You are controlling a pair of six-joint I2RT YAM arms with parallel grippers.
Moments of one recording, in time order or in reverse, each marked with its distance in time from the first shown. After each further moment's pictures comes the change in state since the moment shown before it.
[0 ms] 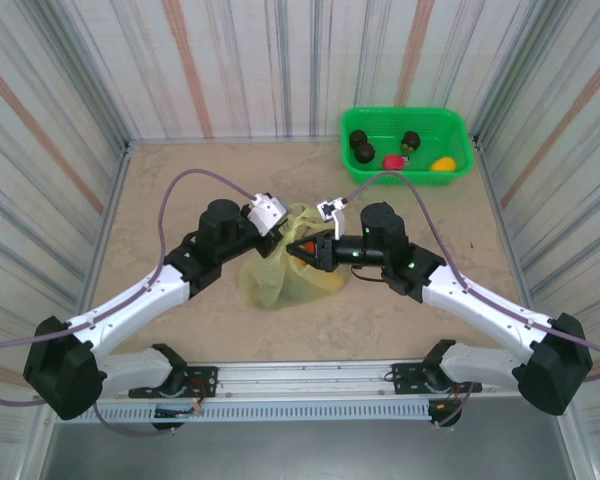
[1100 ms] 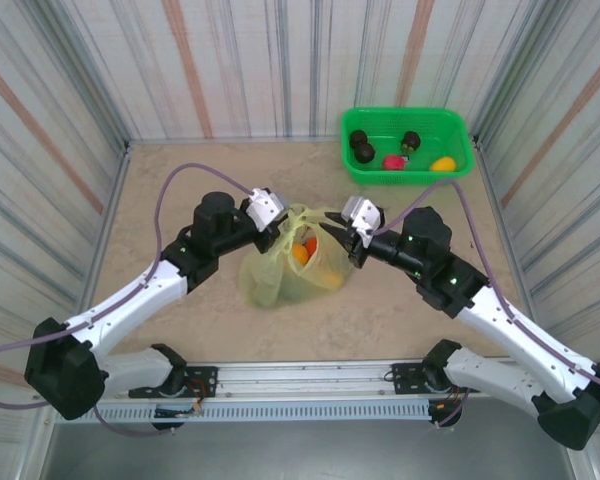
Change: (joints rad) left arm 0.038 0.002 0.034 -0.015 0.111 0.028; right arm -0.026 -0.254 0.044 -0.137 0.283 -0.840
